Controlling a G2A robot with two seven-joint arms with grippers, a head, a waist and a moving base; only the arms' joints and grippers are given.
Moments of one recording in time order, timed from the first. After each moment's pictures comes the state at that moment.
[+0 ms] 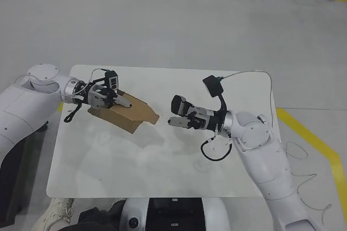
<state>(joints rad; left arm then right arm) 0.30 -0.64 -0.26 -1.11 -1.22 0.05 -1.54 -1.09 -1.38 1.15 -1.59 0.00 -0.65 0.91</state>
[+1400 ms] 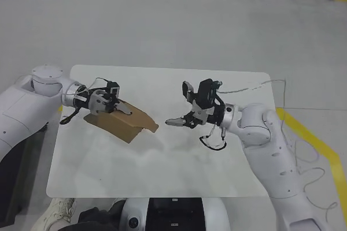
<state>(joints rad) 0.31 -0.61 -0.25 -1.17 -1.16 0.29 -1.54 -1.06 -1.36 1.16 -1.67 -0.83 -0.85 0.52</state>
